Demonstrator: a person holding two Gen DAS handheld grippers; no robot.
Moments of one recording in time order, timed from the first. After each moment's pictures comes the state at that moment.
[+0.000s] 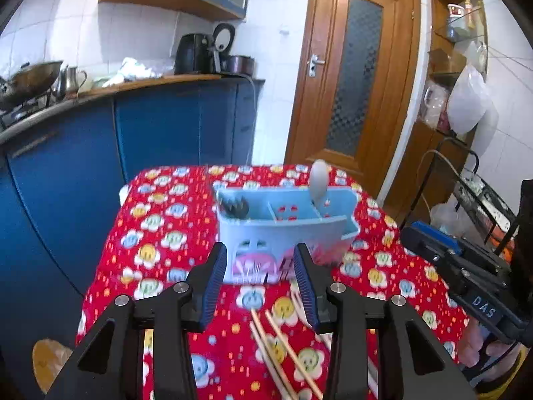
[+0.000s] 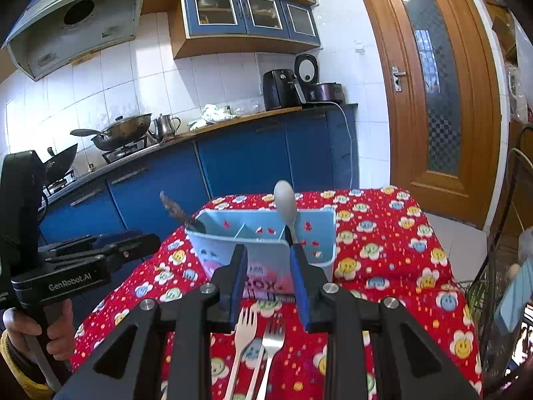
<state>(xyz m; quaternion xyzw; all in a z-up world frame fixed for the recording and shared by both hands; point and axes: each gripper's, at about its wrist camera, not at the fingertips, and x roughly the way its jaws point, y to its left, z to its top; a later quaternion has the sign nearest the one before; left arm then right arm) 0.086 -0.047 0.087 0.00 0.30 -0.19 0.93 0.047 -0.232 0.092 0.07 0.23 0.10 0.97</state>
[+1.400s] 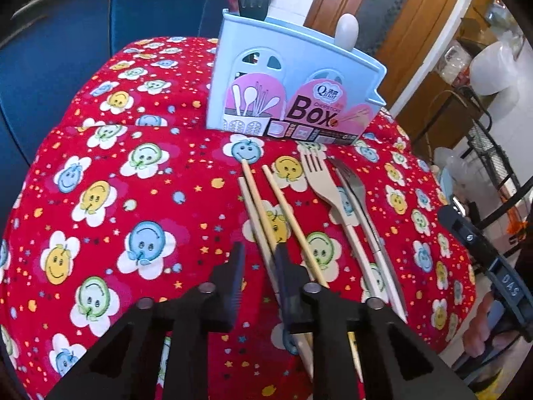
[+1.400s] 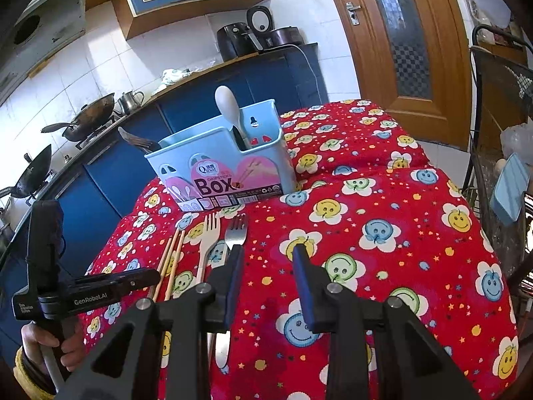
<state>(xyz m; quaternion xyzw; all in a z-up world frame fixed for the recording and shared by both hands) 0.080 -0.048 -0.020 -0.05 0.48 -0.21 0.85 0.009 -0.266 0.019 0.16 0.33 0.05 0.93</state>
